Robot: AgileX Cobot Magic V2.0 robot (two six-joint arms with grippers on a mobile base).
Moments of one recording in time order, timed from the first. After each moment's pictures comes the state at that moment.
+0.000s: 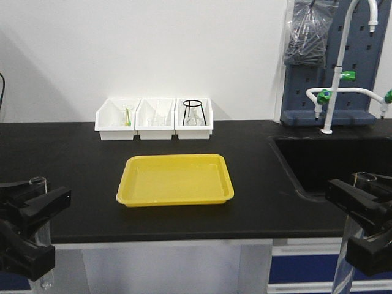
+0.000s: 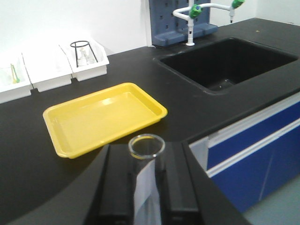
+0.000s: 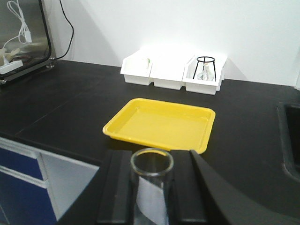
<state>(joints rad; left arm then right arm) -0.48 0.90 -0.84 0.18 0.24 -0.21 0.46 0.81 -0.82 -0.14 0.23 0.16</state>
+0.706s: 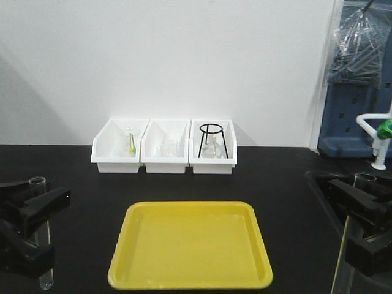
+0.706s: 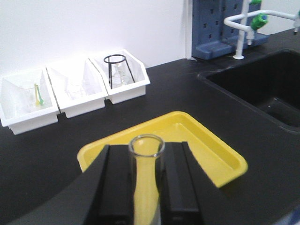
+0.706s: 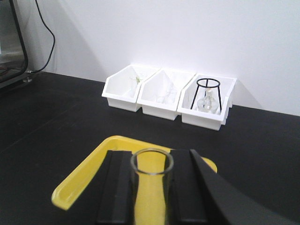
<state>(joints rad) -0.48 0.90 -0.84 0.18 0.24 -0.21 0.46 0.81 -0.82 -0.14 0.23 0.16</state>
